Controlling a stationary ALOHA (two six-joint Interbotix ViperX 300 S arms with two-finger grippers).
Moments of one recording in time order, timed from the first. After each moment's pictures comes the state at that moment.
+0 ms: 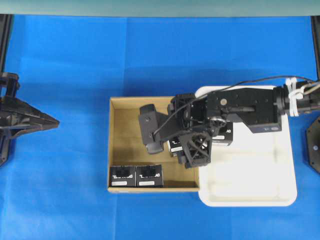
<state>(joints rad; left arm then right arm) -0.06 -1.00 1.08 0.01 0.13 -0.12 -0.04 0.16 0.35 0.10 0.75 -0.32</state>
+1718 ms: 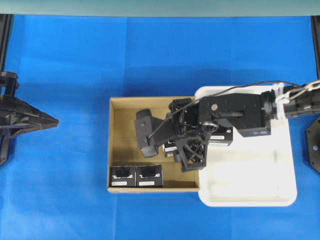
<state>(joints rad) -0.06 -1.01 1.08 0.02 0.13 -0.12 -0.02 0.20 0.31 0.11 0.79 -0.29</state>
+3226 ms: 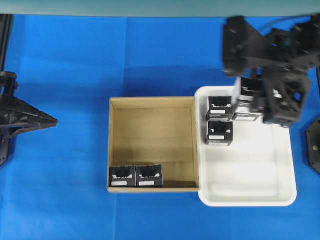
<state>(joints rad) -0.05 -1.02 1.08 0.02 0.13 -0.13 -0.20 -0.38 0.33 0.11 1.35 -0.12</state>
